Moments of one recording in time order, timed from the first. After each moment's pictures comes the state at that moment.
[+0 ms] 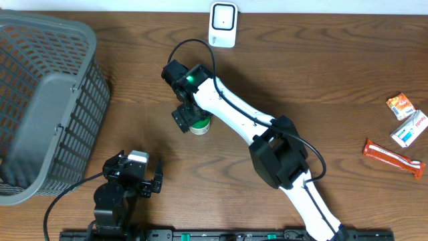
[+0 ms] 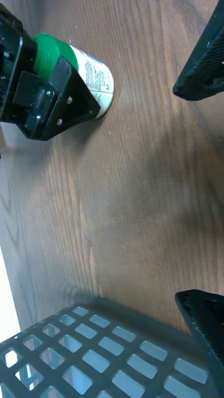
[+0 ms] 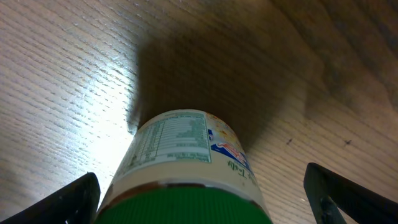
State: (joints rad) left arm -0.09 0.01 0.15 -0.58 0.05 0.17; right arm 0.78 2.42 2.14 -1.22 0.05 0.22
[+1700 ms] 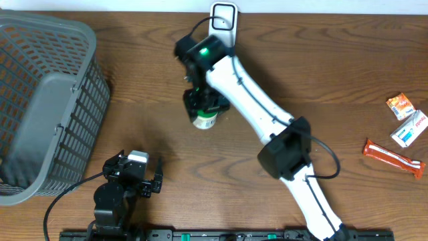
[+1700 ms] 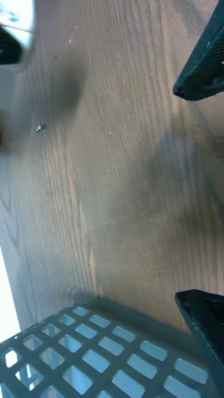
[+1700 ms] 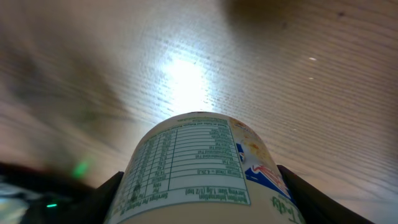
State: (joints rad) left arm -0.09 0.01 0.15 -0.58 0.05 0.17; right arm 0.67 2.46 2.54 -1.69 -0.25 0.39
